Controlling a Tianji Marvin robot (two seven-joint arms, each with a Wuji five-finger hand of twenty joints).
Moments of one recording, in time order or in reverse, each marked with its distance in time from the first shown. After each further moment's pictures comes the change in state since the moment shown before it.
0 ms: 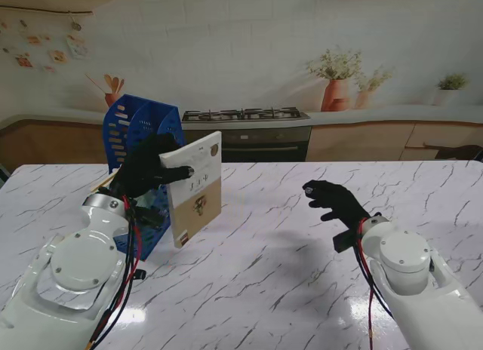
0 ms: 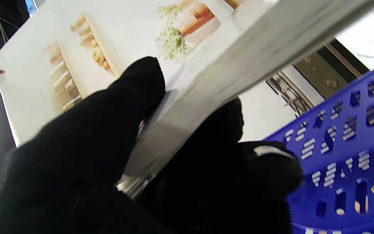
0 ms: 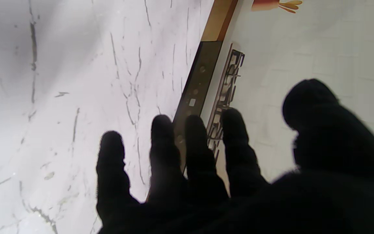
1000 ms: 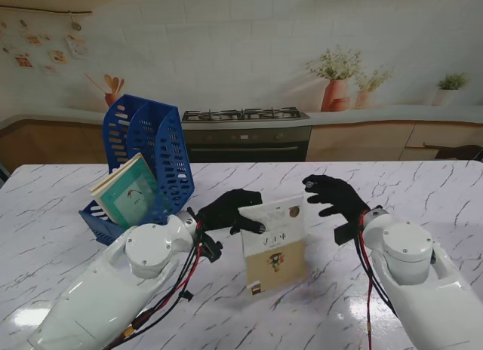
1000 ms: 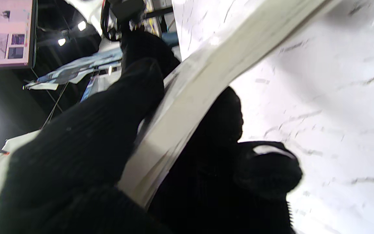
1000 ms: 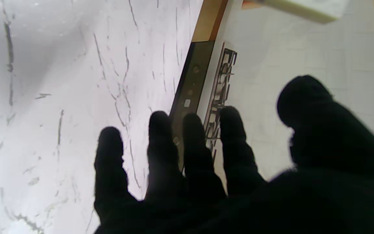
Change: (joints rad) left arm -0.326 0.010 0.406 0.529 -0.395 -0.239 -0.323; right arm 0.042 -0.005 0.010 0.021 0.050 0.038 0.032; left_hand -0.001 0.000 0.000 0.000 -0.010 0.008 -0.012 0.000 -0.002 -0.001 0.019 -0.003 -0.008 0.002 -0.023 0.000 -0.004 0.000 -0.001 0.000; right_hand -0.002 -0.028 0.051 -0.004 0.012 0.000 0.001 0.000 0.000 0.000 0.003 0.004 0.024 0.000 0.011 0.000 0.022 -0.001 0.063 0.006
